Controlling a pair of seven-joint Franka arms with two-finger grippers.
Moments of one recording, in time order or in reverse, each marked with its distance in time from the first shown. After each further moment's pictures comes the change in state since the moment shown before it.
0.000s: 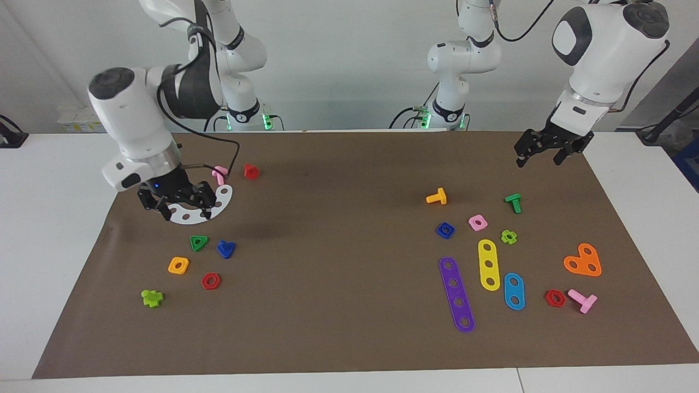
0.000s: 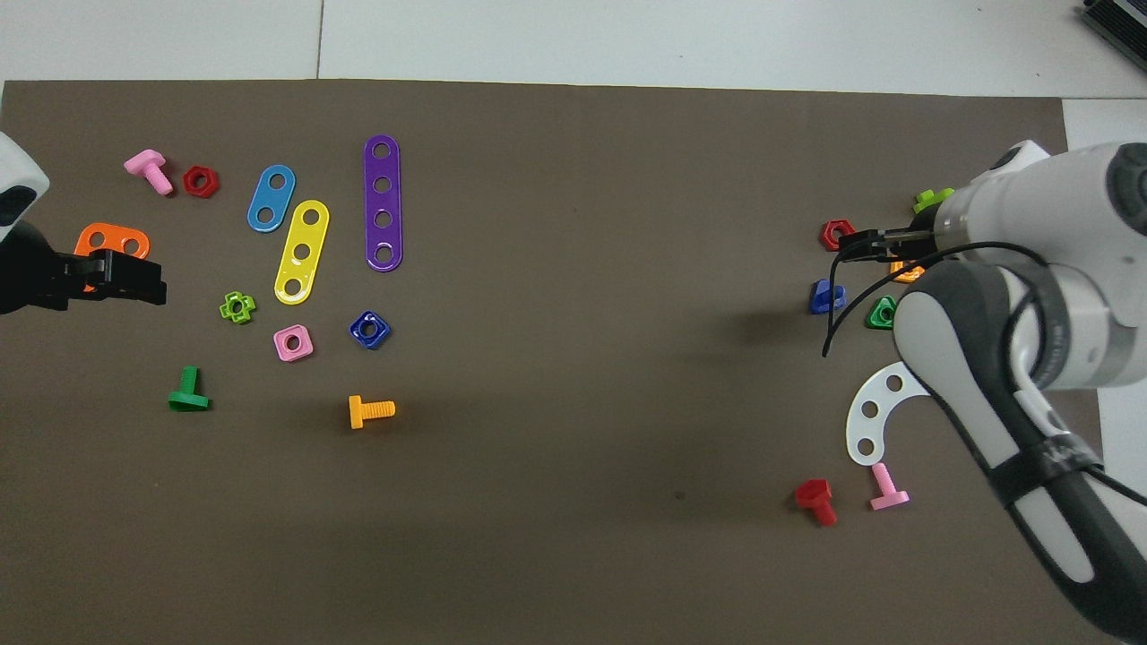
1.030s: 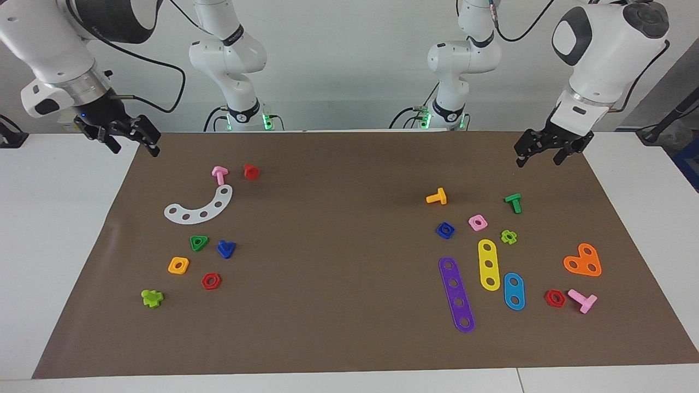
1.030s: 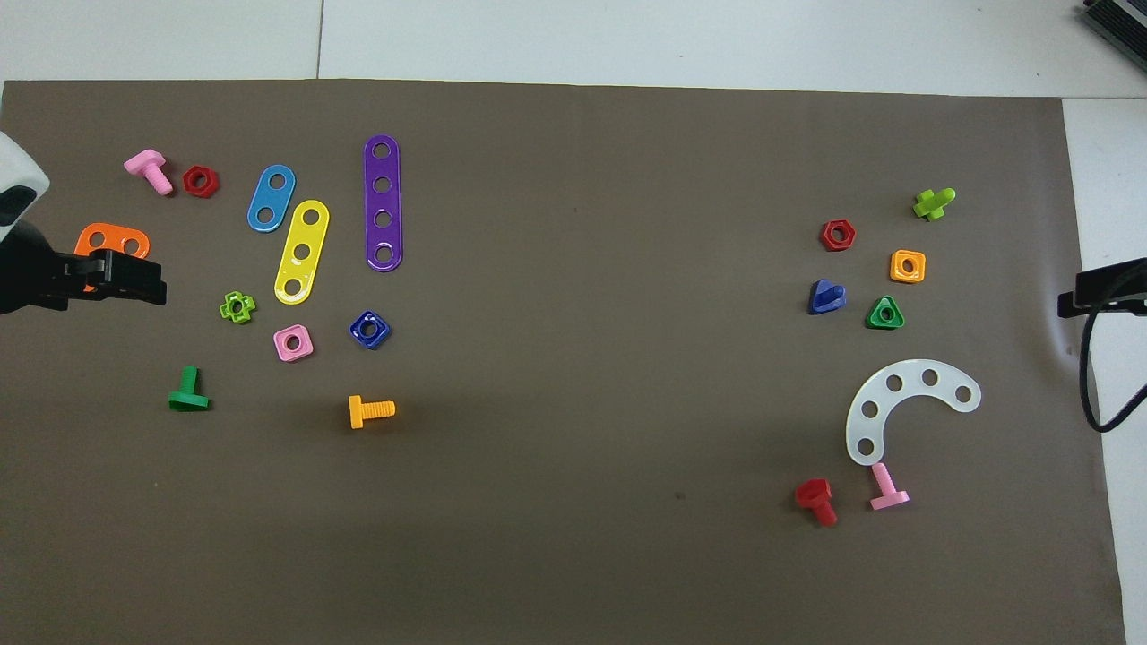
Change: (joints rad) left arm 0.000 0.000 0.000 0.000 0.000 0.000 0.000; right arm -0.144 -0.132 0.007 0.130 -0.010 -0.412 -0.012
